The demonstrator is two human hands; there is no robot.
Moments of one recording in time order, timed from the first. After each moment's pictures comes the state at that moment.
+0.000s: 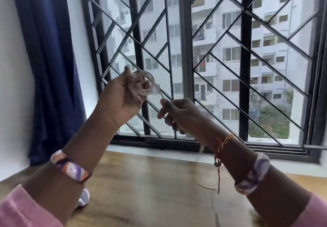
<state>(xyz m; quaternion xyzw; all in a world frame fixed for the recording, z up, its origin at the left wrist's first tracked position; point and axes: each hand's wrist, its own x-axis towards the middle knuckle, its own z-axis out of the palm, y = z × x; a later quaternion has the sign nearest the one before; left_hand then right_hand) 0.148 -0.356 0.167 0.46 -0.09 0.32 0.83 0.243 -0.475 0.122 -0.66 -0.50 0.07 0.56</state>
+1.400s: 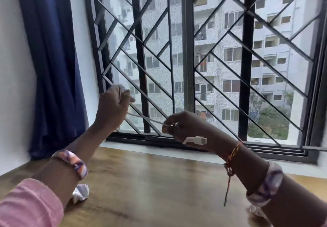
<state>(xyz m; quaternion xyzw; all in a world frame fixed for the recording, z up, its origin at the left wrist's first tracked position) 0.162 -0.288 0.120 0.80 0.09 0.58 0.16 0.261 -0.475 0.101 -0.75 -0.56 -0.02 0.36</state>
